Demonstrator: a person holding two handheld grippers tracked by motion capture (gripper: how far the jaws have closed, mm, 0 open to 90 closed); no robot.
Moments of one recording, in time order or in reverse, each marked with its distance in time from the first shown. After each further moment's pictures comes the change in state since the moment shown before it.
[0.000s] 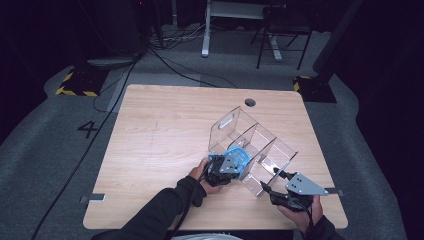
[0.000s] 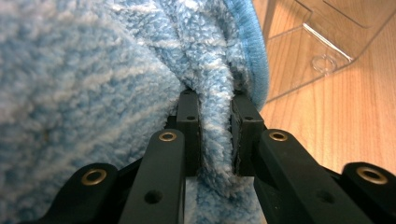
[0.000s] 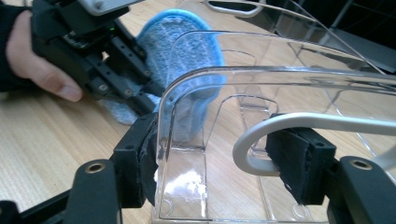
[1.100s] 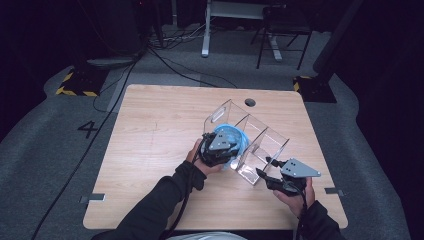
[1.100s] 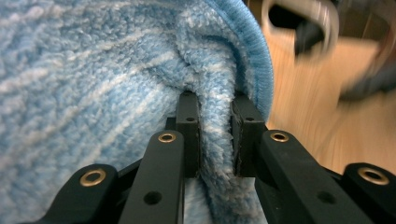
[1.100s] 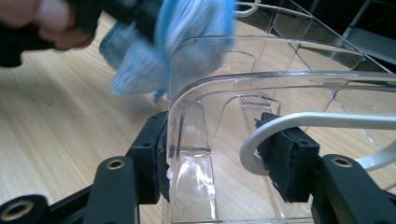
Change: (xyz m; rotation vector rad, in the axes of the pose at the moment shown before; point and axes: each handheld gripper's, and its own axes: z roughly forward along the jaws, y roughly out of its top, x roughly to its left) left arm 0.045 0.050 -0.049 -0.276 0.034 -0.112; right arm -0.021 0.015 0.032 -0.008 0.065 0.021
